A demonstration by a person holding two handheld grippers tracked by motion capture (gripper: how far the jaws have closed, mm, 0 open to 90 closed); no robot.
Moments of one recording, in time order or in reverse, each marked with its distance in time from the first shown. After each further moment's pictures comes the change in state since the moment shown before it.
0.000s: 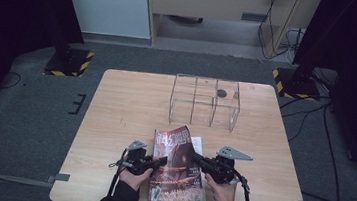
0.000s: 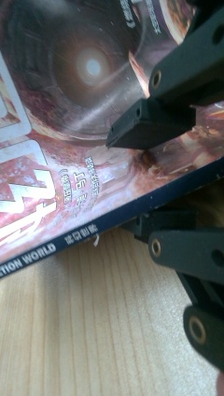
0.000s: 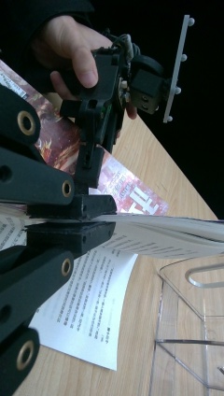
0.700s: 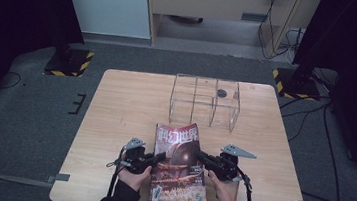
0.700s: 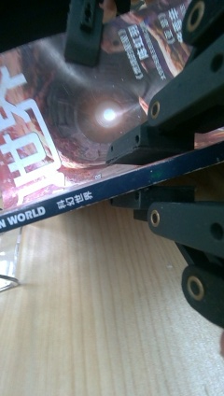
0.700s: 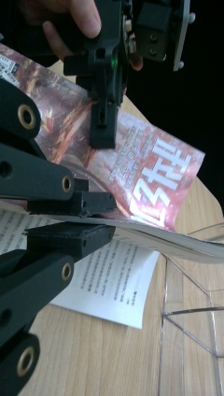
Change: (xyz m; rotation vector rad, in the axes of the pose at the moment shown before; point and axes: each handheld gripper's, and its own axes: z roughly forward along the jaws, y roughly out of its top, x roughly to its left) left arm -0.019 0.014 -0.019 -0.063 0.007 0.039; right arm -0.014 0.001 -0.001 -0.001 -0.043 0.060
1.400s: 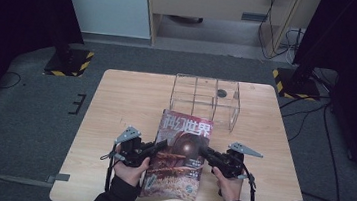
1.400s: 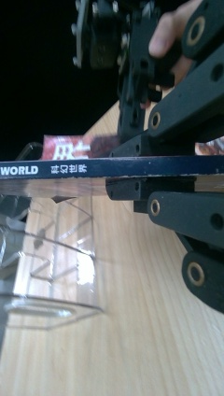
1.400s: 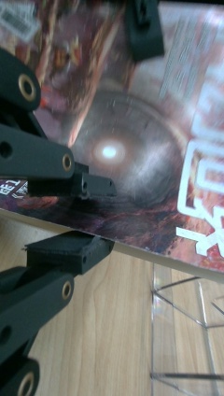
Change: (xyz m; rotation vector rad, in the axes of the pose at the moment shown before) left arm -0.038 0.045 -0.038 -0.146 -0.086 0.068; right arm -0.014 0.005 -0.006 -0.054 -0.023 0.075
